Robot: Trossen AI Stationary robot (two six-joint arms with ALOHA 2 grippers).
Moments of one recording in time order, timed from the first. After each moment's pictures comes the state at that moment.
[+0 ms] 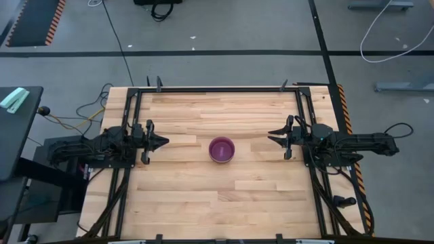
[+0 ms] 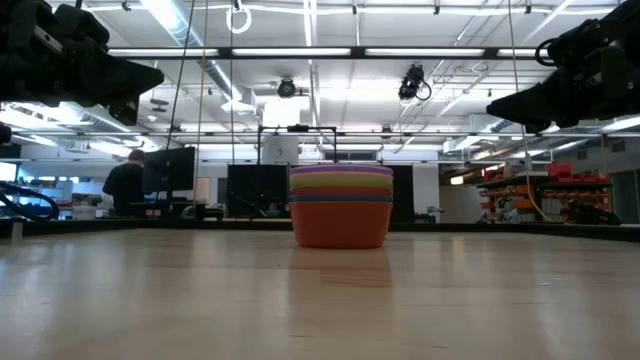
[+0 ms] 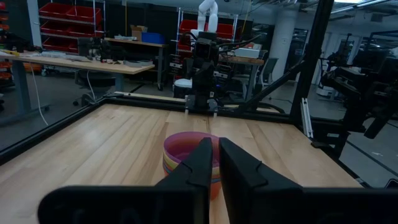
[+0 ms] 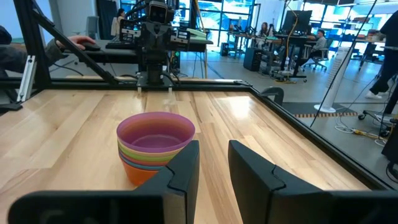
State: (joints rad) left arm 0.08 0.01 0.01 0.07 0.04 -0.12; right arm -0.06 0.11 0.01 0.04 0.12 -0.07
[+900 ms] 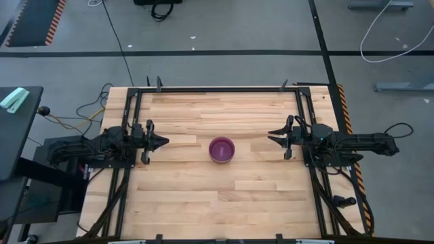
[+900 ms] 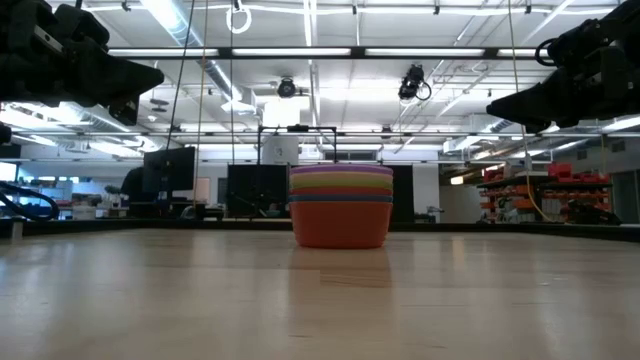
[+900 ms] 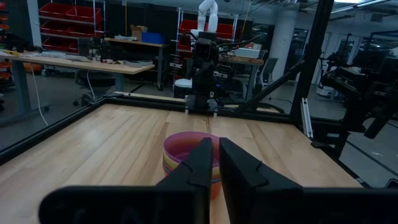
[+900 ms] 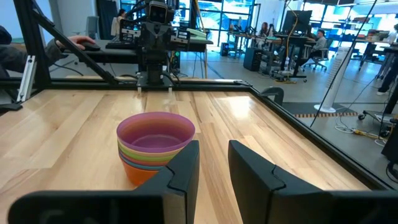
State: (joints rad) left arm 0.08 0.01 0.01 0.07 0.04 -0.12; right arm -0.06 0.11 0.01 0.04 0.12 -0.07
